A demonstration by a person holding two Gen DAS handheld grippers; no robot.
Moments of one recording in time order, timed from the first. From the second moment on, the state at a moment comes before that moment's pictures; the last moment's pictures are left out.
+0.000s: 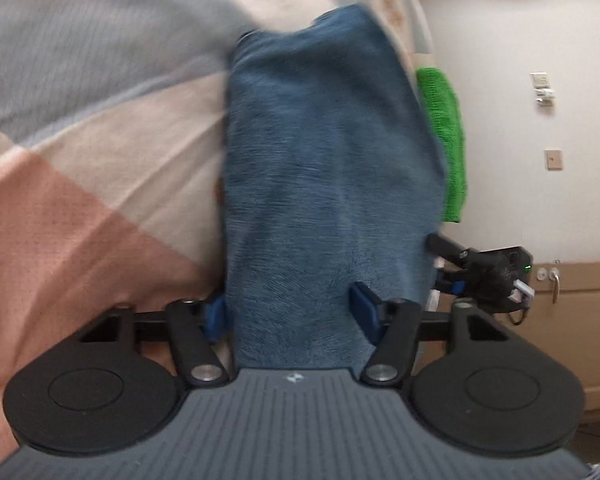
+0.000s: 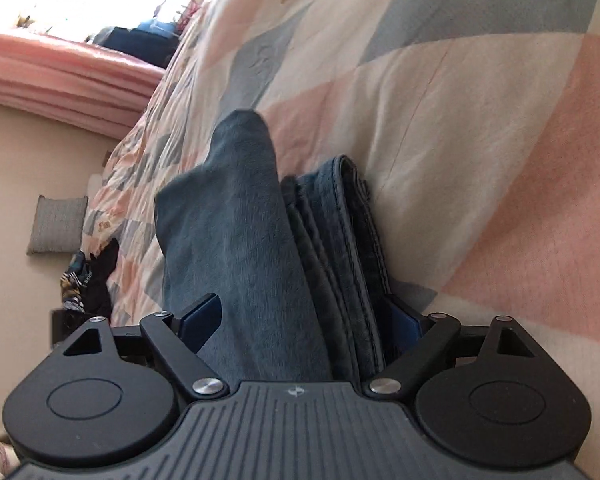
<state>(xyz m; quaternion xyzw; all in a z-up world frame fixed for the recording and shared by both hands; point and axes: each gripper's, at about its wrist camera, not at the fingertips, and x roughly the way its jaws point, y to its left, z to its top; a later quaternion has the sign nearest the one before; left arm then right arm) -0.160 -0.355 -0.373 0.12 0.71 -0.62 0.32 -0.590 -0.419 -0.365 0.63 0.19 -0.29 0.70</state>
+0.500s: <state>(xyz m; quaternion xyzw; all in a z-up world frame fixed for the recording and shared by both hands) -0.171 -0.372 -0.365 0.16 0.73 -0.58 0.33 -0.573 -0.453 -0.361 0.62 0.28 -0.24 0.70</state>
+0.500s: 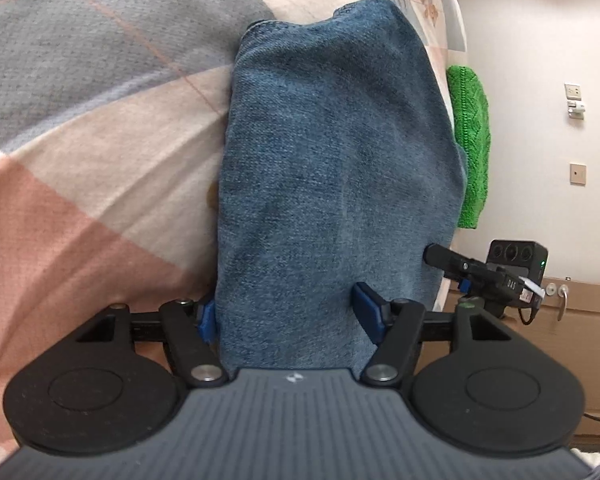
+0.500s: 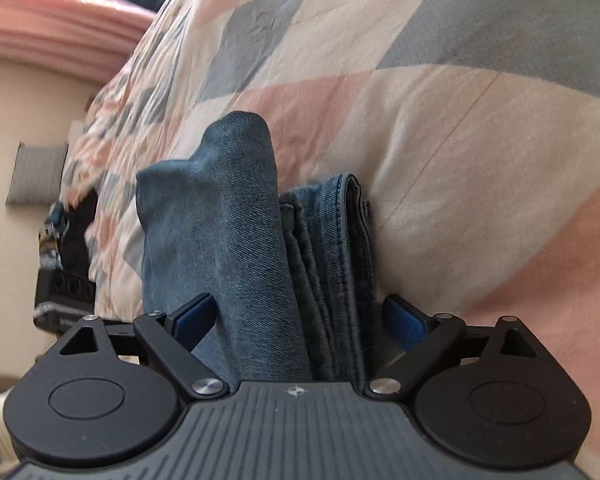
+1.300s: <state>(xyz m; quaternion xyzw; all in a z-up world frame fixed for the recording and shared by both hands) -0.270 -0.452 -0.262 0.32 0.56 -0.67 0.38 -0.659 -0.368 -0.373 0.71 0.06 -0.31 0.63</state>
